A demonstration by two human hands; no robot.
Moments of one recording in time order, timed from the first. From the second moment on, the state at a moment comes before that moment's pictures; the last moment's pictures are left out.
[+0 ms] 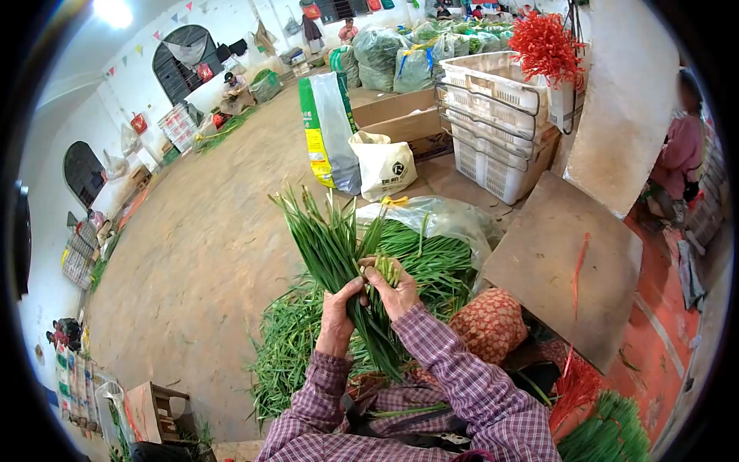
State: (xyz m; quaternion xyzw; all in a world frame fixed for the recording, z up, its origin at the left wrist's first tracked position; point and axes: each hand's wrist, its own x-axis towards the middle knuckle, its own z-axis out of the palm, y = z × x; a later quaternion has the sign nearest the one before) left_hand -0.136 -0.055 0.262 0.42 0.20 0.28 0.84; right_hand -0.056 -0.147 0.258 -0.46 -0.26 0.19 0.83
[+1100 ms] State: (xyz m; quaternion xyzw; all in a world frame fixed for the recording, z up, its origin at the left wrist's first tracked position) left_hand -0.242 -0.002 0.227 0.43 0.11 0.16 0.88; right_hand 0.058 -0.206 0.281 -0.65 -0.13 0.15 0.73
